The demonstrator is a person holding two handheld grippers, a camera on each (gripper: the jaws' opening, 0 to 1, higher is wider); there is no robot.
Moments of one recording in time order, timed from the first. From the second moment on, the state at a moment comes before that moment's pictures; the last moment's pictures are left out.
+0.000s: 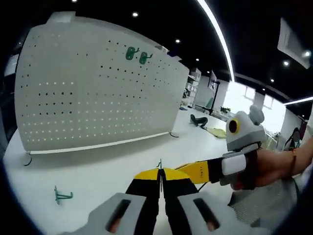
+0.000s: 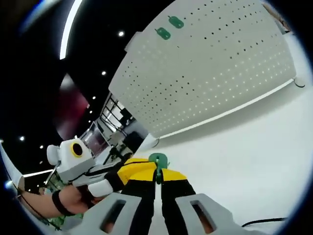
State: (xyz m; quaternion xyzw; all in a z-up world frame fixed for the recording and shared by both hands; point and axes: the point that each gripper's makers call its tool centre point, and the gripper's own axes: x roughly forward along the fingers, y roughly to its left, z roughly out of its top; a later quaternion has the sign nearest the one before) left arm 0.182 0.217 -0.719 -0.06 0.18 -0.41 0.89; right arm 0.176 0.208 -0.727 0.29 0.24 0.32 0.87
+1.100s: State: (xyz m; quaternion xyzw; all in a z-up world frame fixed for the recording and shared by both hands) left arm 0.154 0.234 -0.696 -0.07 0.14 -0.41 0.90; right arm 0.187 0.203 -0.686 0.17 0.18 0.30 0.92
